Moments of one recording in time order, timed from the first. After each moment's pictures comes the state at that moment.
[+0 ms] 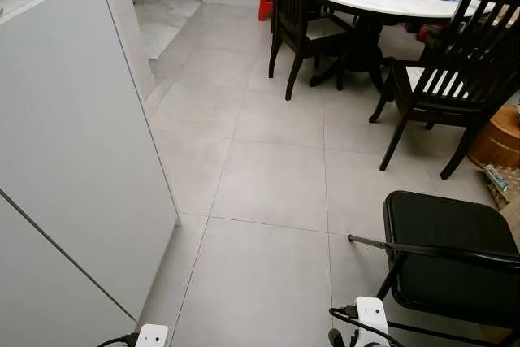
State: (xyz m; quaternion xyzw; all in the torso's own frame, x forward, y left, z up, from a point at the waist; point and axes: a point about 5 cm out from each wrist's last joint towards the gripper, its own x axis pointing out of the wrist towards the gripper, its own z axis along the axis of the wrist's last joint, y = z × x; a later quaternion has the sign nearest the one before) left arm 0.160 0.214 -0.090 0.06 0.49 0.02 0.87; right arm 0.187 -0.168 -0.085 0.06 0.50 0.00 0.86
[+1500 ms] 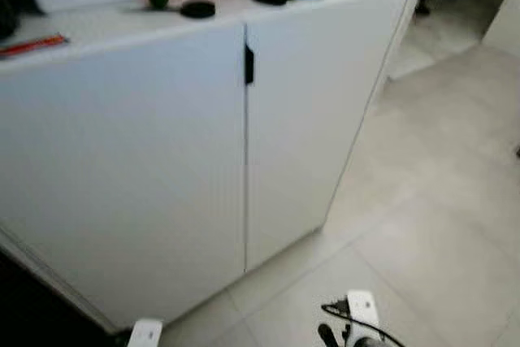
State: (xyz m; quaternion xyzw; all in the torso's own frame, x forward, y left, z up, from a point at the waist) left arm 0.172 0.221 -0.084 0.07 0.48 0.02 0.87; right arm 0.192 -0.163 -0.083 0.06 0.49 0.02 0.87
